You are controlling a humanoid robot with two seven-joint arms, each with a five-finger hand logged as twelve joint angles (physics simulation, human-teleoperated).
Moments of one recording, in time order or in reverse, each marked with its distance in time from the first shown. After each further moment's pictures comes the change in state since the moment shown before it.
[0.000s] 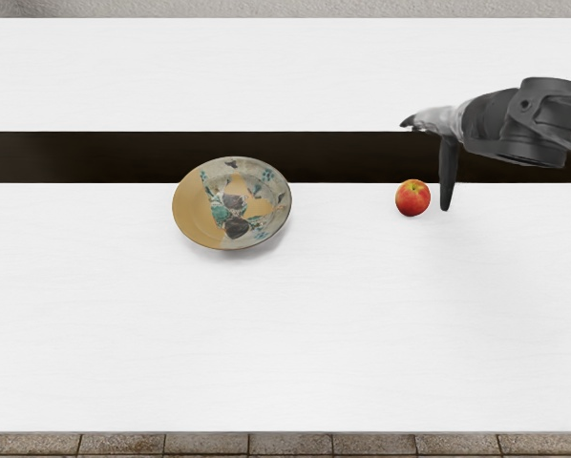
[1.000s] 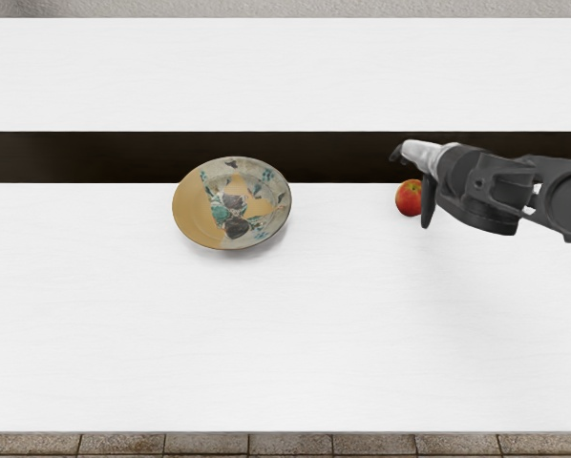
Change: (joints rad) left arm 0.000 0.000 0.000 0.000 0.000 0.000 0.000; right arm -0.106 0.068 -0.088 0.064 -0.115 -0.287 -0.021
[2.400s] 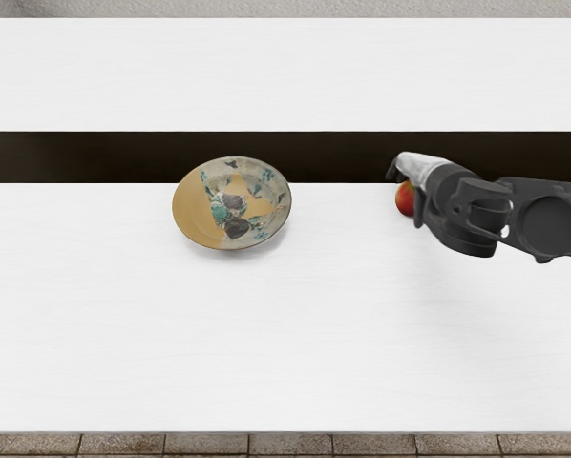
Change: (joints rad) left arm 0.000 0.000 0.000 0.000 0.000 0.000 0.000; right arm -0.054 0.075 -0.045 -0.068 -0.053 -0.079 -0.002
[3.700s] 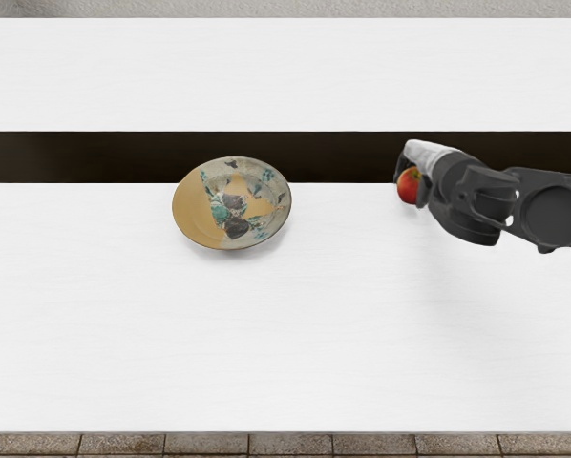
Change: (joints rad) left arm 0.000 0.000 0.000 0.000 0.000 0.000 0.000; right arm -0.001 -0.004 0.049 -0.039 0.003 0.004 -0.001
